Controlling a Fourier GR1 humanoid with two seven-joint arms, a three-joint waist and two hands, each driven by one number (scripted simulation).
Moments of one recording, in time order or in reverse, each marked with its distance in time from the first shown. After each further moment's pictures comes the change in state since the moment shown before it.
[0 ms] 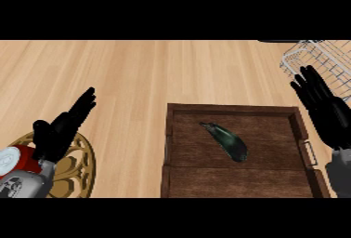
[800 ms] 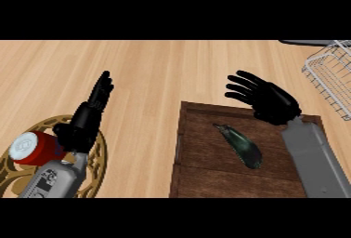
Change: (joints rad) left arm -0.086 -0.192 -0.022 -0.039 -0.098 0.204 -0.078; right arm -0.297 0.146 0.038 0.413 -0.602 0.513 0.379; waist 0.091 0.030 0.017
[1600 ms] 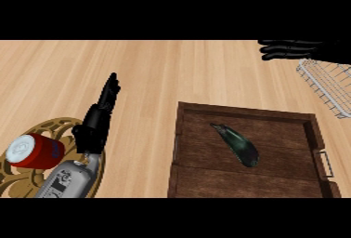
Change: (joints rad) left arm -0.007 -0.063 -0.030 0.020 -0.062 0.080 0.010; right arm -0.358 -0.356 0.015 -0.051 0.023 0.593 0.142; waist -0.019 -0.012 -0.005
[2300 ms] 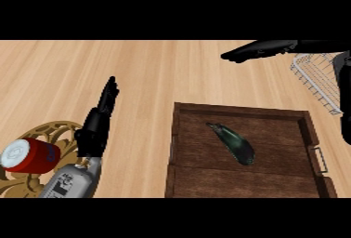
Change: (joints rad) left arm 0.028 -0.017 0.006 0.005 -0.028 0.016 -0.013; right arm -0.101 0.099 0.036 -0.173 0.329 0.096 0.003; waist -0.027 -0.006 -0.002
